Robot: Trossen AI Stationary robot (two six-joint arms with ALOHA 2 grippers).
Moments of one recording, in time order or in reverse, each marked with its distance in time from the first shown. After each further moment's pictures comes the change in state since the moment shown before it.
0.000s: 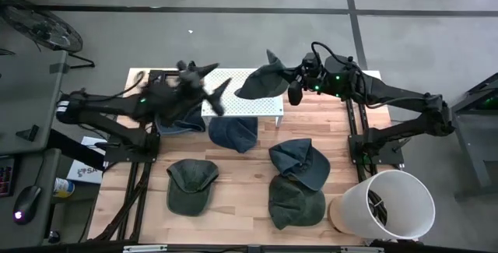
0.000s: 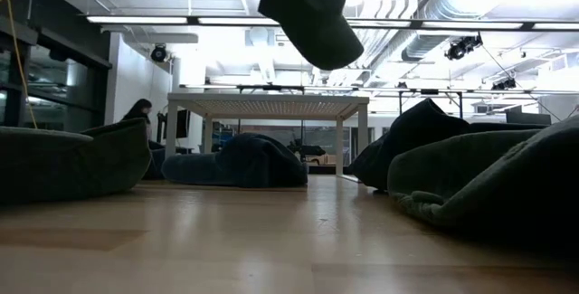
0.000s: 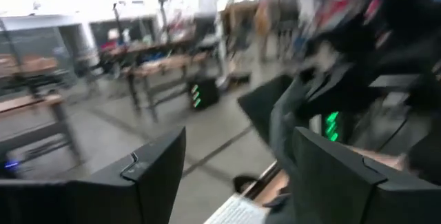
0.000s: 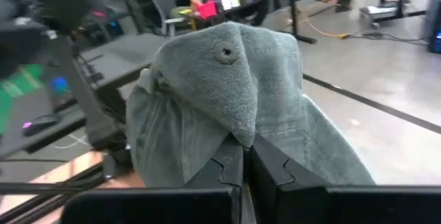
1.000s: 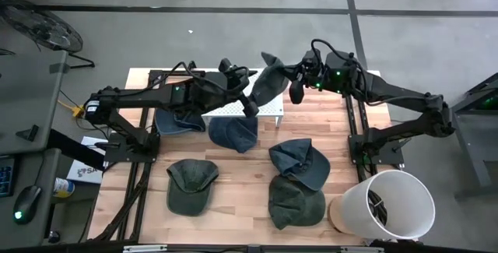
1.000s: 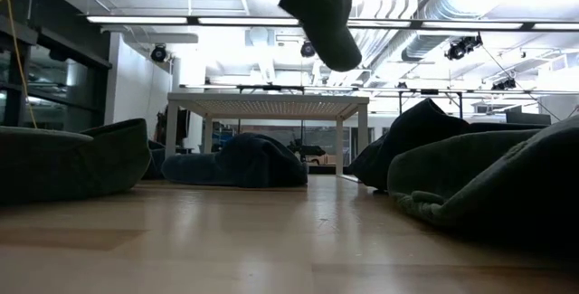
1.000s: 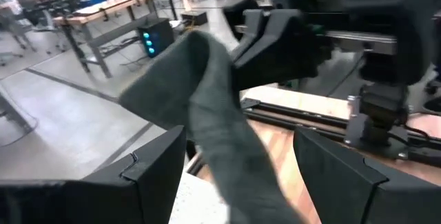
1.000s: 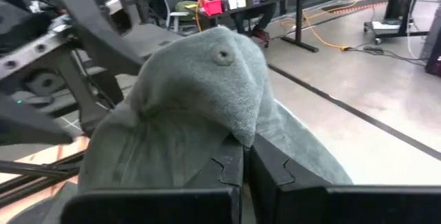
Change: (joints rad) left arm 0.109 0.343 0.374 -0.328 0.287 -0.180; right arm -0.045 -0.002 0.000 -0.009 -0.058 -0.120
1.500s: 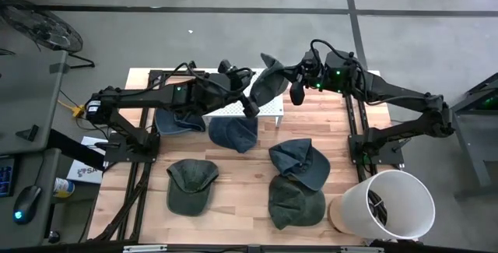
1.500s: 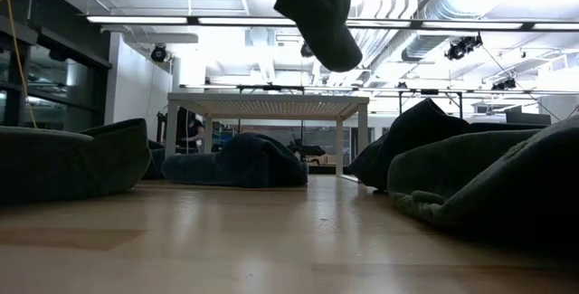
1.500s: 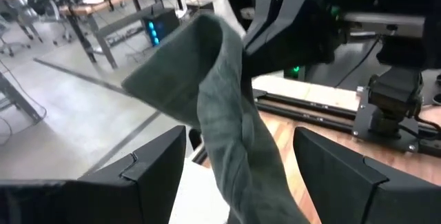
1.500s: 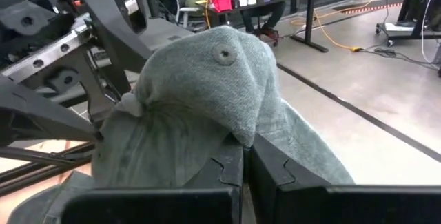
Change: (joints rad) left arm 0.000 0.009 0.000 -0.046 -0.028 -0.040; right arm -0.011 0.000 0.000 -0.002 -0.048 -0.030
